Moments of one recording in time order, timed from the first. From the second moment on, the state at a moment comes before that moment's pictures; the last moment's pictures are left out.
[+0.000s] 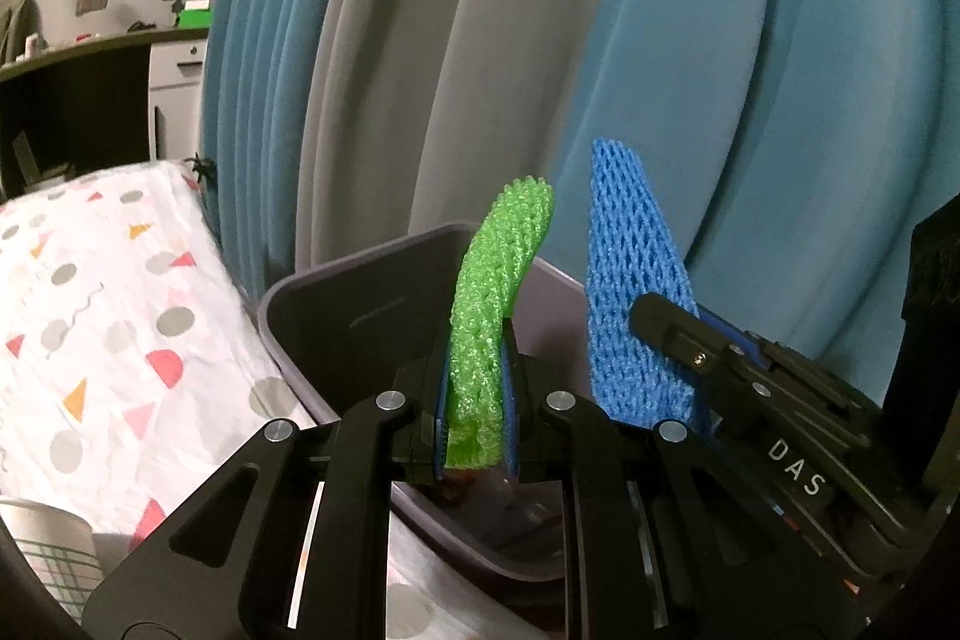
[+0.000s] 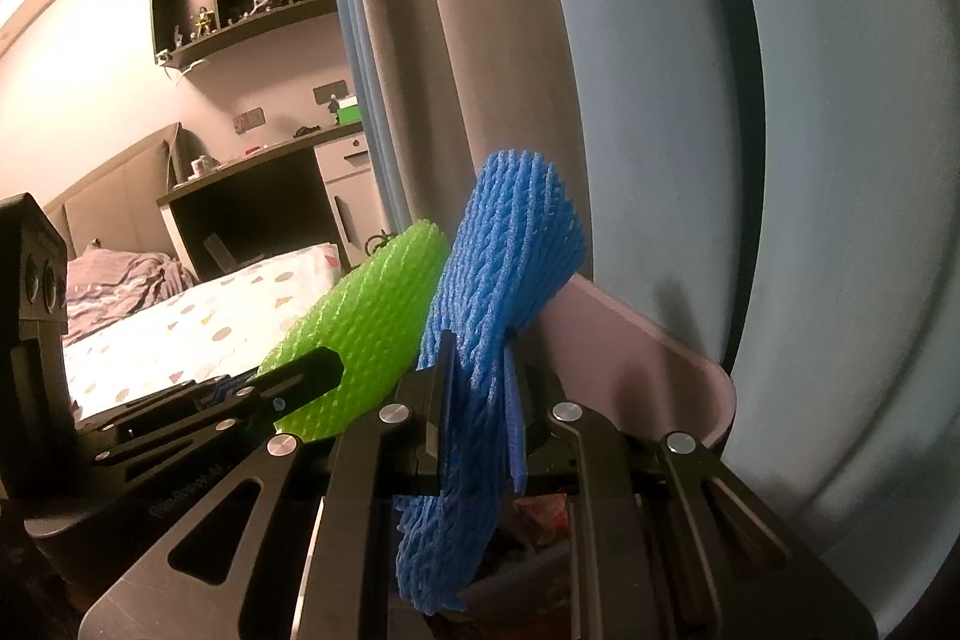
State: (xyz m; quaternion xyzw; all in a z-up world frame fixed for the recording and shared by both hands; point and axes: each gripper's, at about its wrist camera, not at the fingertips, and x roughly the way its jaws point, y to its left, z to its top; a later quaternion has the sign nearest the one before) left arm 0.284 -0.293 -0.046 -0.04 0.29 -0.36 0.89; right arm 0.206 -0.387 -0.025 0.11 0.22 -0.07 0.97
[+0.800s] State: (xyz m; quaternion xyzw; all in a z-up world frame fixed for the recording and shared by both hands) left arm 0.279 -0.246 -0.046 -0.09 0.29 -0.30 0.90; right arm 0.211 -0.395 -0.032 0.11 0.23 -0.08 0.96
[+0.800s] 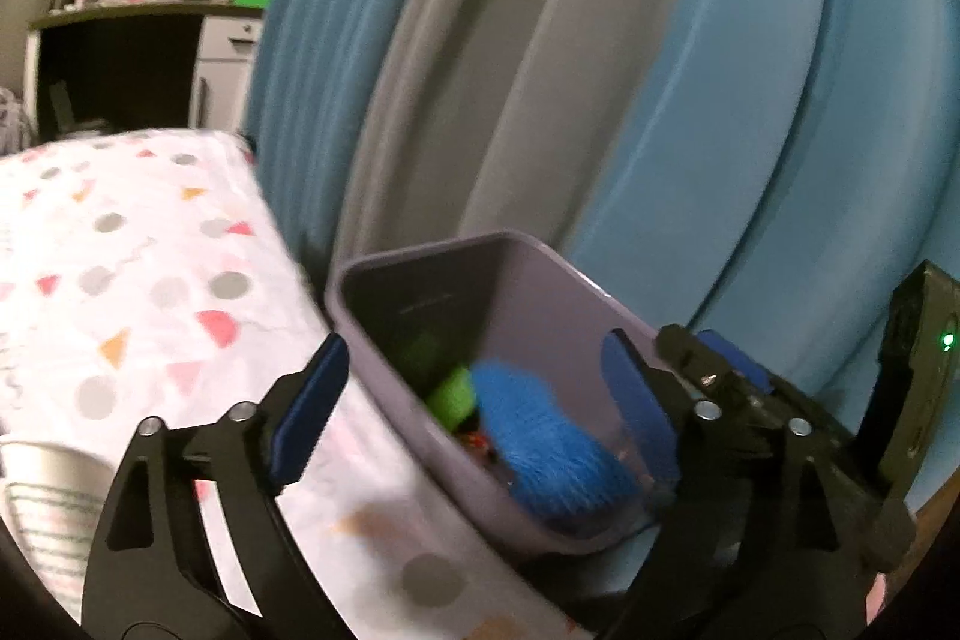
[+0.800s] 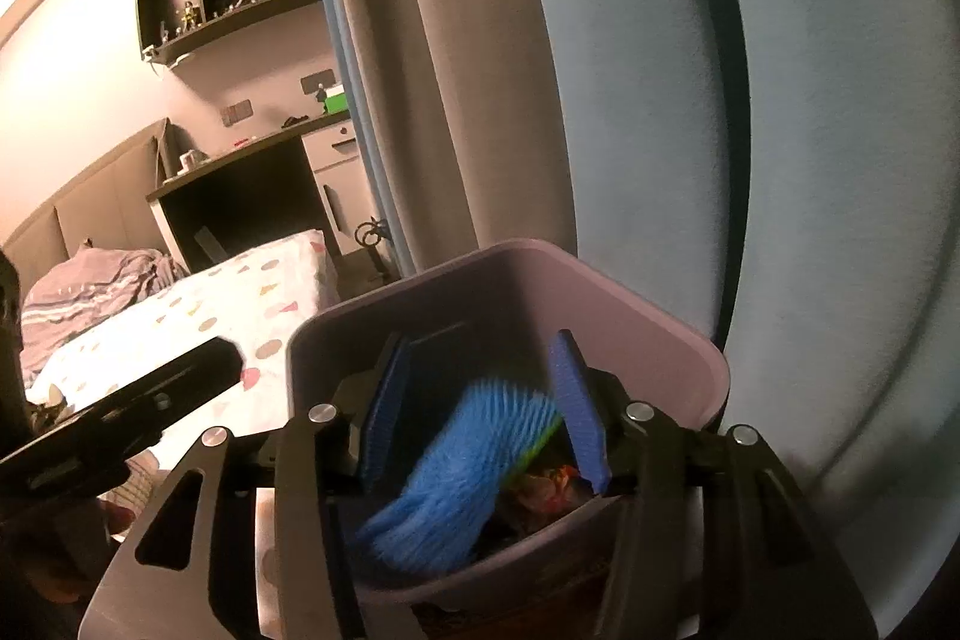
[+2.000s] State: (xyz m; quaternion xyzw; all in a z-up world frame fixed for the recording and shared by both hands) left arm 0.102 -0.011 -0.015 -0.06 0.20 -0.02 0.98; right arm 0.096 -0.227 0.007 0.06 0.17 0.06 0.98
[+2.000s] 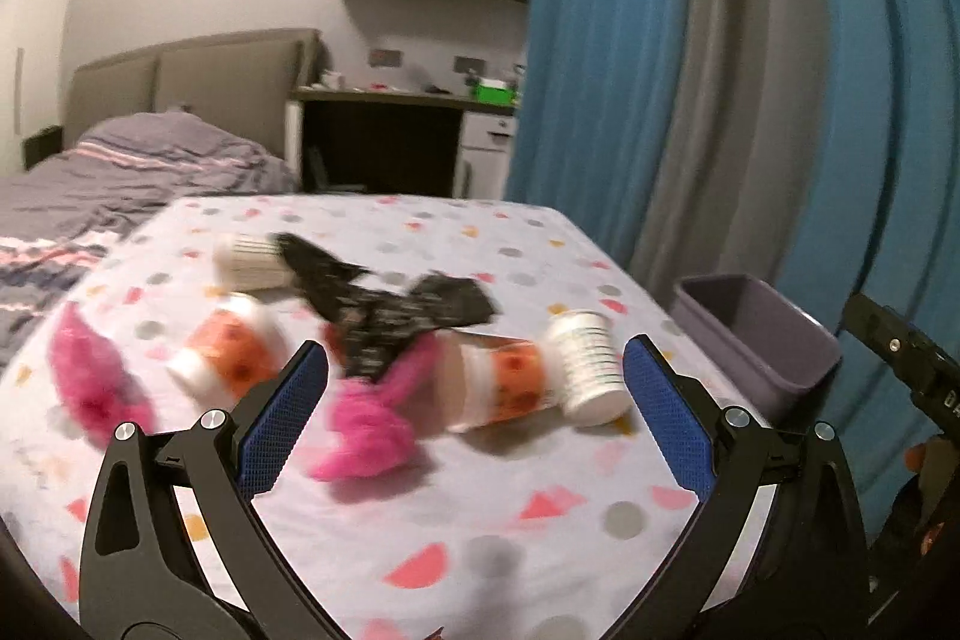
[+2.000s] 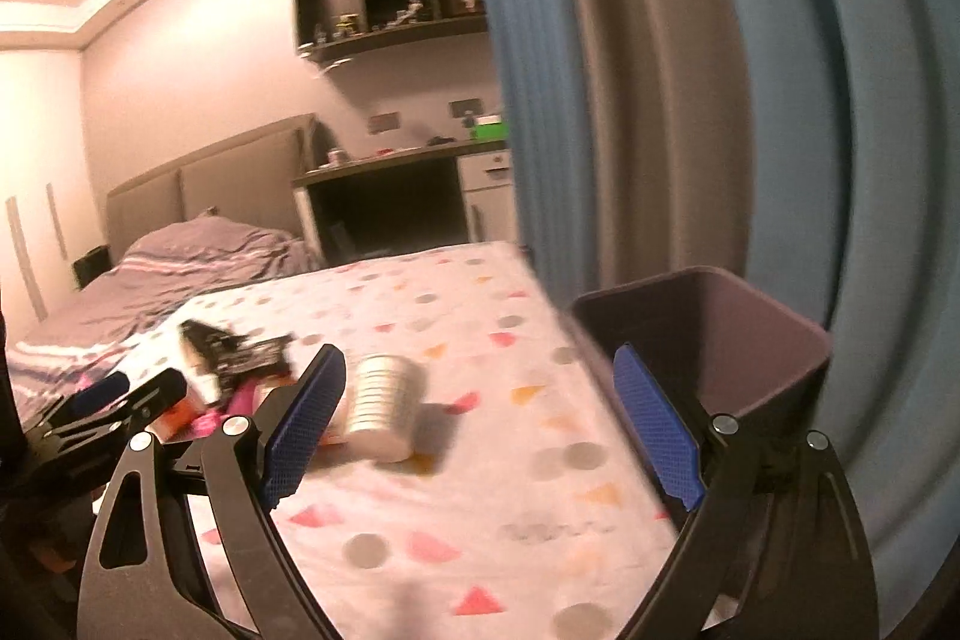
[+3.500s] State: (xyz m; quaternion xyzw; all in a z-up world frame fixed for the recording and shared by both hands) left arm 0.030 0.200 -0.037 -0.13 0.19 0.16 0.96; right arm 0.177 0.001 -0.088 -0.04 0.36 0.22 0.91
